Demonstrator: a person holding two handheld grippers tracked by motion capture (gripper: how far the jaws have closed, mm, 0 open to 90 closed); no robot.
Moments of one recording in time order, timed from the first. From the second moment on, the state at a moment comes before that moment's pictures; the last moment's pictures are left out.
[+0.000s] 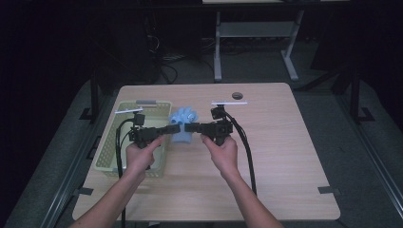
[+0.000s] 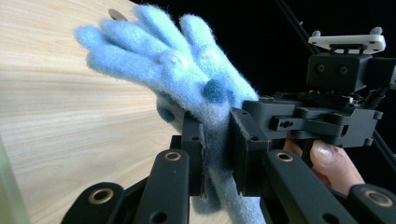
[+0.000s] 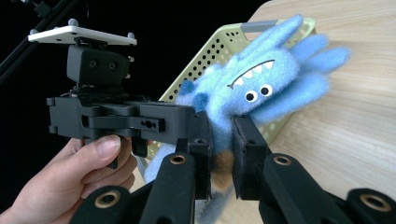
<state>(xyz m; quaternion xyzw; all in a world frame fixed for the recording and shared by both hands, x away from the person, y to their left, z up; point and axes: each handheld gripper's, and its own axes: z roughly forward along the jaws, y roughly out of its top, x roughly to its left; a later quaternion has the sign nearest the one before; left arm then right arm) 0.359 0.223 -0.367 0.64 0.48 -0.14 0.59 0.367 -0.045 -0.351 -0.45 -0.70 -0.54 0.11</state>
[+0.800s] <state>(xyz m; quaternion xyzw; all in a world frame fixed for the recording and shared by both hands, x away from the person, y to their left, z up) 0.357 0.259 -0.364 0.62 0.50 -0.12 0.59 0.380 -0.006 -0.347 -0.44 -0.71 -0.54 0.12</state>
